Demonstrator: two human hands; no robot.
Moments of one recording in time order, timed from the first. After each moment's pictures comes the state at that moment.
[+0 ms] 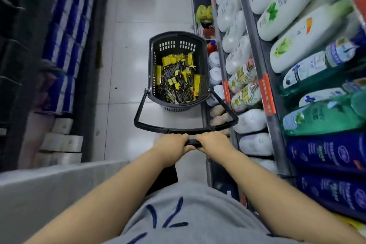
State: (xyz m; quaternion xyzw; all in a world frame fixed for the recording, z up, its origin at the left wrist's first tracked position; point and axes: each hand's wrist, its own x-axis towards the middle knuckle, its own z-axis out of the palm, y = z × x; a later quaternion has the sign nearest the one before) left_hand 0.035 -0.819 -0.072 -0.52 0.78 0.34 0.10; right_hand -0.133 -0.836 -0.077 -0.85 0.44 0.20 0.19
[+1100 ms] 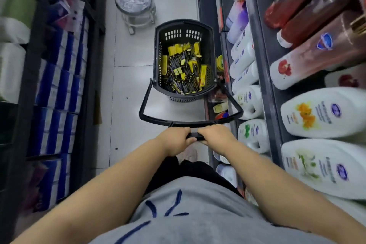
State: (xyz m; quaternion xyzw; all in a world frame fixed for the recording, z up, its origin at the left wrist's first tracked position) left_hand 0.091 -1.383 -0.058 -0.52 0.72 0.44 0.12; right_hand -0.079 -1.398 -0.082 -0.84 0.43 0.22 0.24
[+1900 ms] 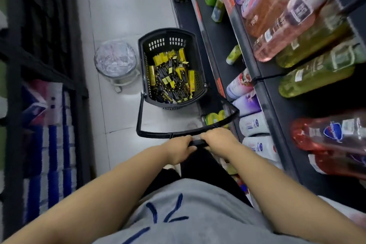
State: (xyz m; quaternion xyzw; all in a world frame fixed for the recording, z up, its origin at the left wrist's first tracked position) left_hand 0.166 -1.804 -0.053 -0.46 0.71 0.51 0.17; right_hand -0.003 -1.801 -0.066 -0.80 0.50 0.24 0.24
